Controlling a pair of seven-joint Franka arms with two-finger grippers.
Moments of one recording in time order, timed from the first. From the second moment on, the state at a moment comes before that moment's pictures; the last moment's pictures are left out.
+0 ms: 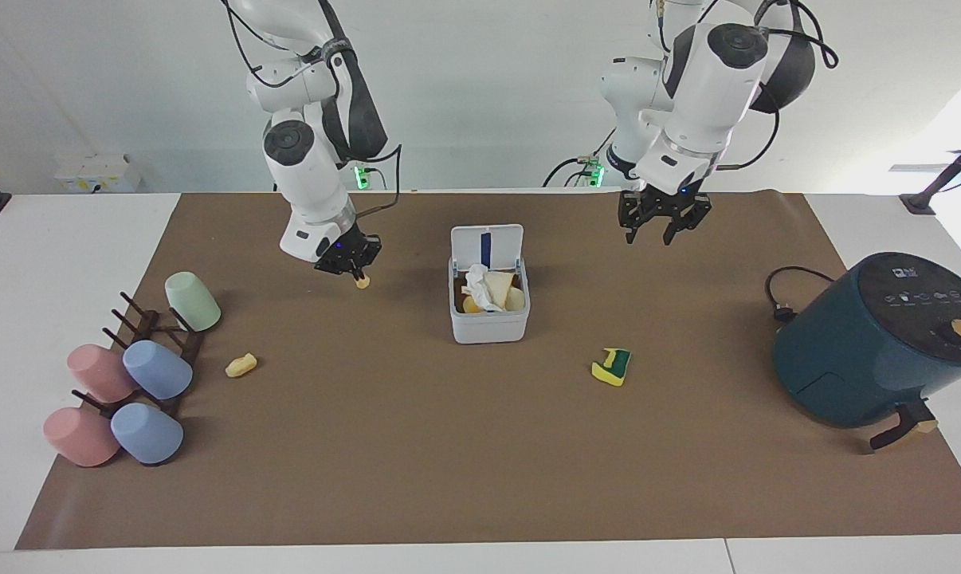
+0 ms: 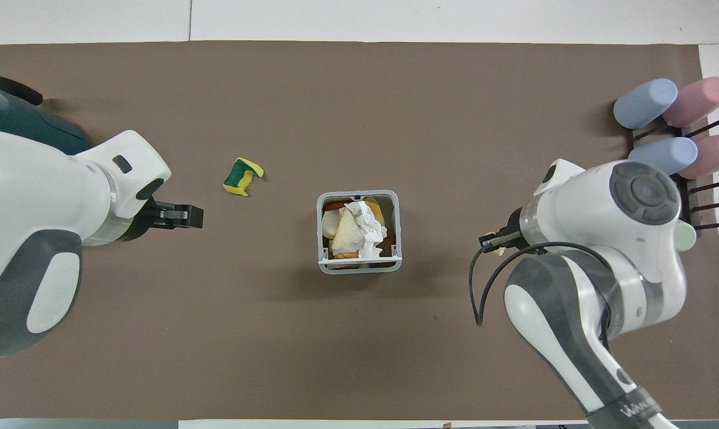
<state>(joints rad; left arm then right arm) -0.28 -0.12 -0.03 -1.98 -0.02 1.90 -0.16 0.29 -0.03 -0.03 -2.07 0.15 2.00 -0.03</state>
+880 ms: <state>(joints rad) -0.31 0.32 -0.05 -1.99 -0.02 2.45 -0.14 0.64 0.15 -0.02 -1.79 0.34 2.16 0.72</state>
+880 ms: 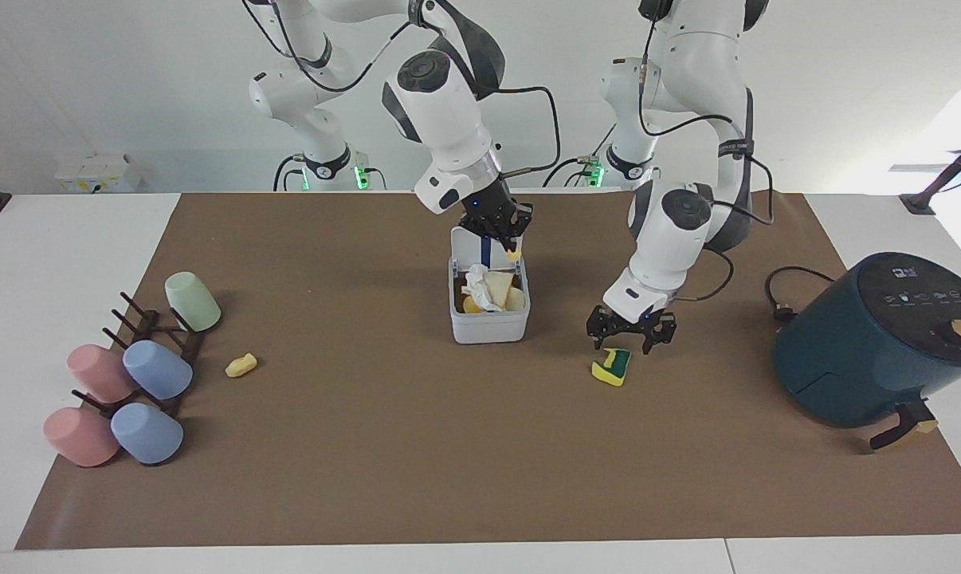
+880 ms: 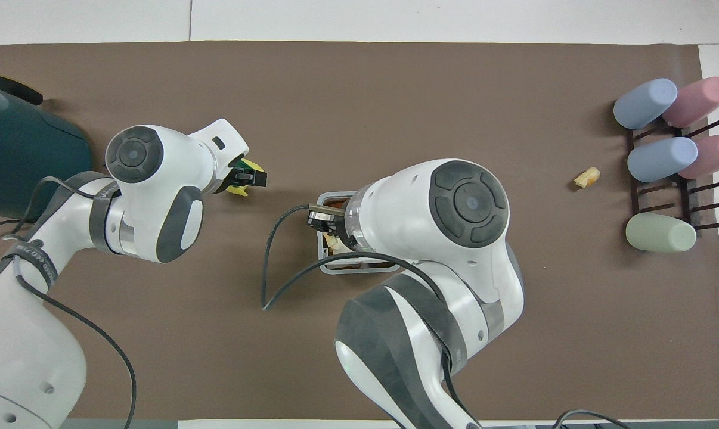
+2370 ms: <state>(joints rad) -0.60 0.16 -0.06 -1.91 -0.02 2.24 -0.37 0.19 0.16 -0.05 -1.89 0.12 2.23 -0.36</state>
